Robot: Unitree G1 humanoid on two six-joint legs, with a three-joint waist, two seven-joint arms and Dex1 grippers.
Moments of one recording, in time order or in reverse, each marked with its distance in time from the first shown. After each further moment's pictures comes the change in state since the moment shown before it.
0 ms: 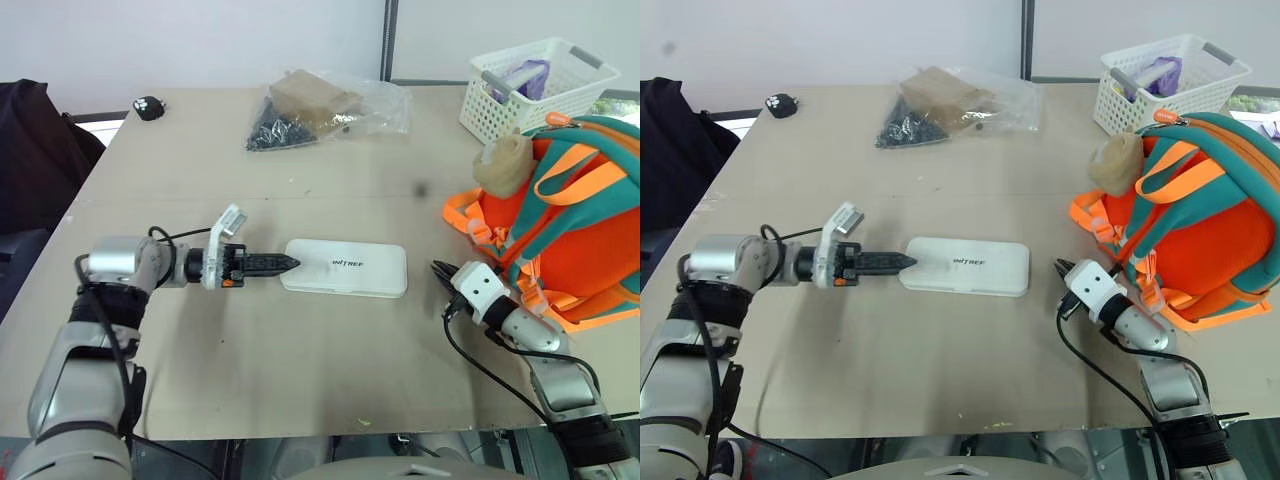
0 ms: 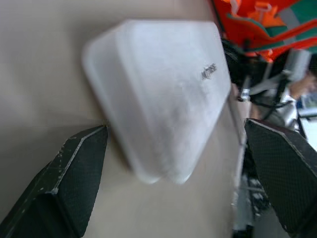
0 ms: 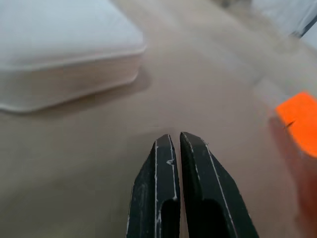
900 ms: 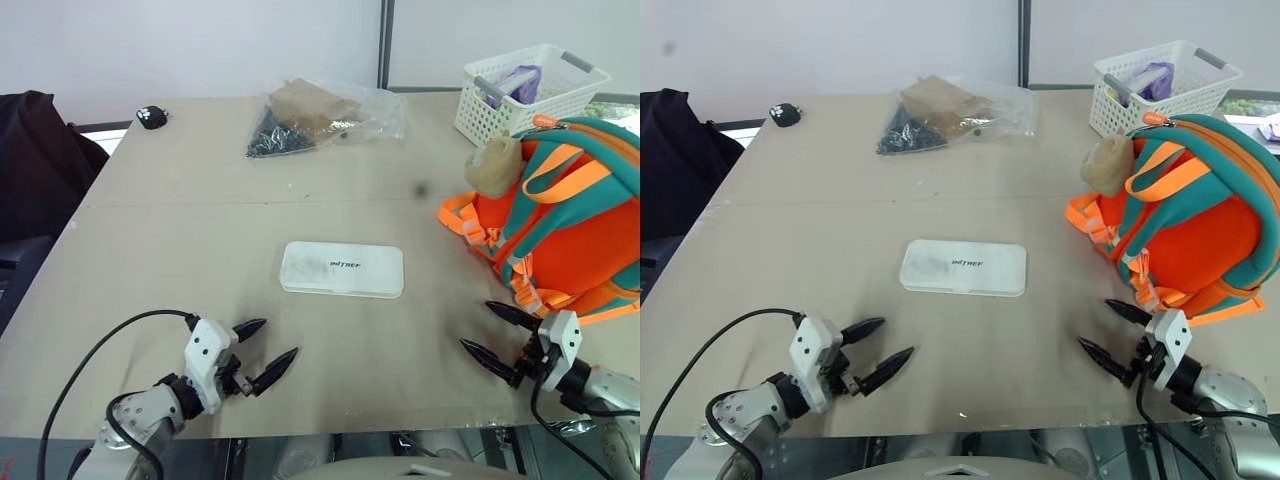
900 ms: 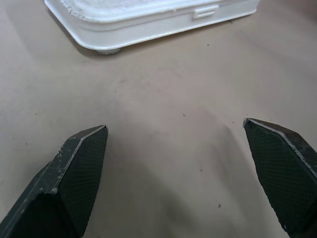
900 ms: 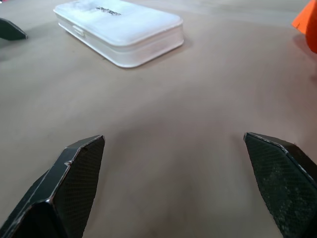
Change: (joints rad) left arm 1.200 -0.153 0.346 -0.910 0.188 -0.988 0.467; right arm 0.329 -0.106 -0.254 -0.068 0.556 0.020 0.459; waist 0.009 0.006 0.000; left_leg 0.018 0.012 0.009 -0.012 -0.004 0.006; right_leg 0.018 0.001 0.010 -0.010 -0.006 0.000
